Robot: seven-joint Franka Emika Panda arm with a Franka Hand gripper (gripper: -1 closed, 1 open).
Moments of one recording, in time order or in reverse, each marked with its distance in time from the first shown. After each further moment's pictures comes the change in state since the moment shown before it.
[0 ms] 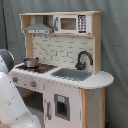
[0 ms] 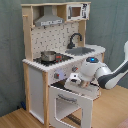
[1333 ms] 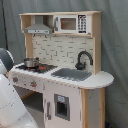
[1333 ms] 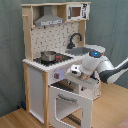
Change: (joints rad) arm 0.223 -0.011 -0.271 -0.001 -0.165 -0.038 0.142
